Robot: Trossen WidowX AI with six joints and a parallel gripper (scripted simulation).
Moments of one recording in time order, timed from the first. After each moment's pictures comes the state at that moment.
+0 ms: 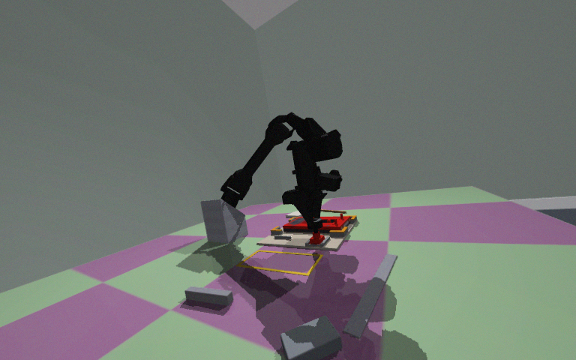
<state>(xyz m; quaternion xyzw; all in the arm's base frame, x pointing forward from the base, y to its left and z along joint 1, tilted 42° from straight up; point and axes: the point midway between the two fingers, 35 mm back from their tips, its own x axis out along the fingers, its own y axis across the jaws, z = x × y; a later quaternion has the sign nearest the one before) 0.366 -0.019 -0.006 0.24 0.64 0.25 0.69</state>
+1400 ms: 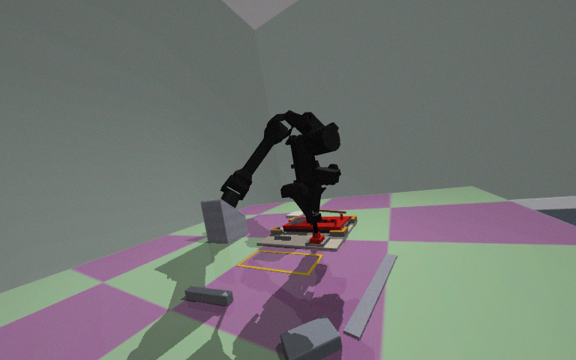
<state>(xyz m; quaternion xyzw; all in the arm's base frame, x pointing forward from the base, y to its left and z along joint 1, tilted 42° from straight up) 0.364 -0.029 0.006 0.25 0.63 0.25 0.69</state>
